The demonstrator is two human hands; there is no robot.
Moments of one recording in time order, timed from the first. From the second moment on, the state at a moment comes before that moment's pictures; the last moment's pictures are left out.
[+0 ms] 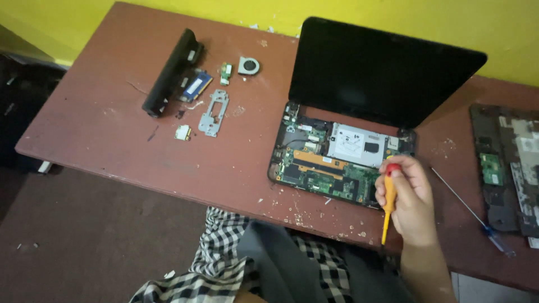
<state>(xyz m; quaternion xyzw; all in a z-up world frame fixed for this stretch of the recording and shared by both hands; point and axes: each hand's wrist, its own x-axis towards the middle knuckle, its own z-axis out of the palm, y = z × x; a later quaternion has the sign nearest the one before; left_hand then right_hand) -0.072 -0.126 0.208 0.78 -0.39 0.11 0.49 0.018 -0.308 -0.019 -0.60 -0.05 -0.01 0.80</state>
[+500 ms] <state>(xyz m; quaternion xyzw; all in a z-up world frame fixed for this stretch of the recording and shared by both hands) 0.023 -0.025 0.003 0.92 -0.22 0.20 0.25 0.024 -0.304 0.044 -0.58 -0.14 -0.17 0.78</state>
